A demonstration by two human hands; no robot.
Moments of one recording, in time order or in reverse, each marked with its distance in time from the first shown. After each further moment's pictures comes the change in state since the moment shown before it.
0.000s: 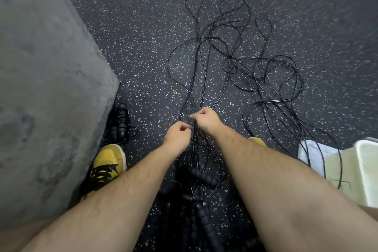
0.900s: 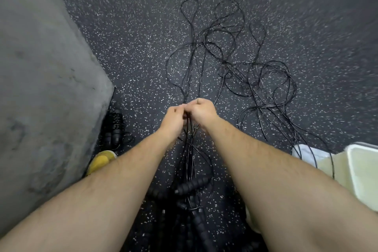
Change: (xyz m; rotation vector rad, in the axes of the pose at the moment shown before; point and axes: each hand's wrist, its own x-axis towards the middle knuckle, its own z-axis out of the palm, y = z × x) left_hand 0.021 0.048 -0.014 -0.337 -0.037 0.038; right_hand -0.026 -0.058 -0.020 0.389 -0.027 0.001
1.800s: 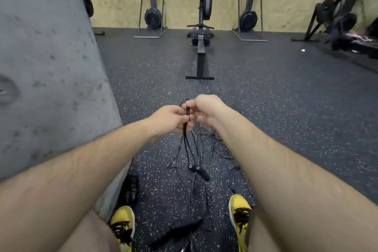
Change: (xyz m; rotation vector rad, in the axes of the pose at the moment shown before) left_hand -0.230 0.245 -0.079 0.201 -0.286 0.479; right_hand -0.243 -0.254 -0.054 0.142 -0.044 -0.251
